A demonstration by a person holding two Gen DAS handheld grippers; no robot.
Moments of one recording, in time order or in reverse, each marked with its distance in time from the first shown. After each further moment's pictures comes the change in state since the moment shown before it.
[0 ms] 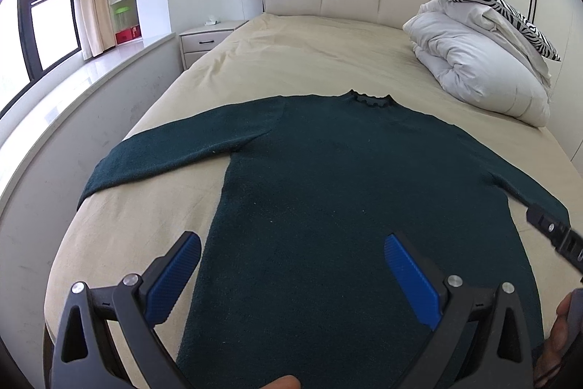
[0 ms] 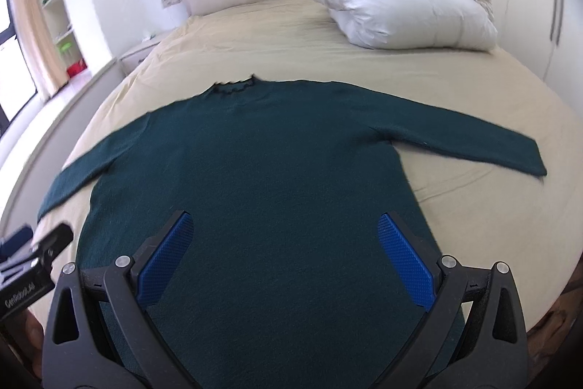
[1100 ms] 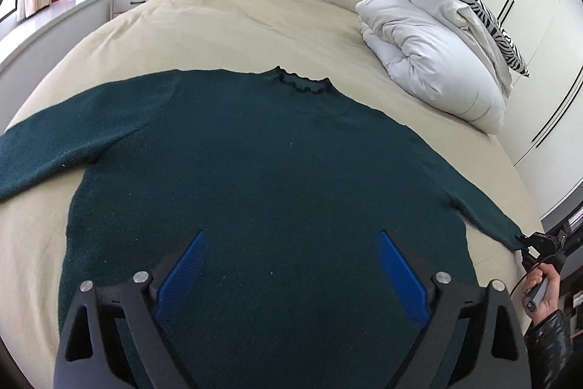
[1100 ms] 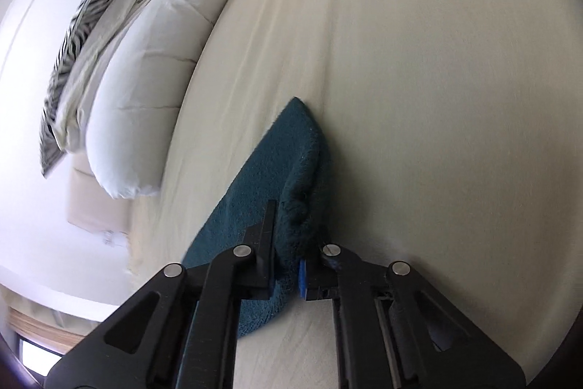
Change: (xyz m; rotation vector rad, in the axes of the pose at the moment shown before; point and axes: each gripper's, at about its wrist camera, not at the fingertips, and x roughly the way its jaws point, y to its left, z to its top) left arm 0.116 -0.033 0.050 -0.071 0.155 -0.347; right arm 0.118 -0.482 0.015 1.026 -0.115 0.027
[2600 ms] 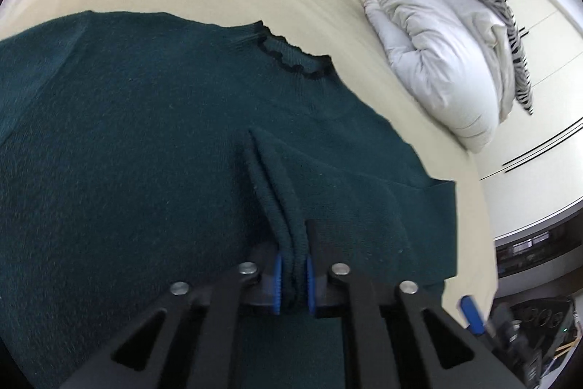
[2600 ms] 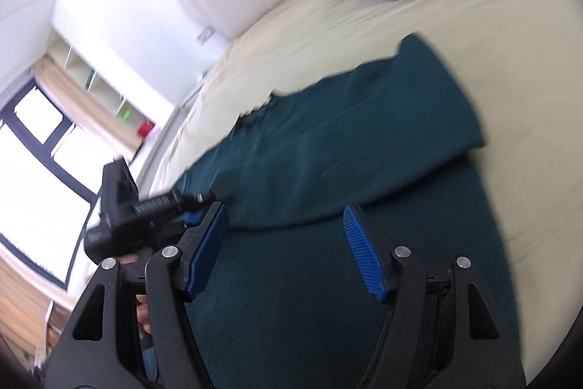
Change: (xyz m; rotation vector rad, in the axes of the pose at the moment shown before) left arm 0.117 0.010 0.069 -0.163 0.195 -0.184; right arm 0.001 0.210 -0.288 -0.695 0.346 0.349
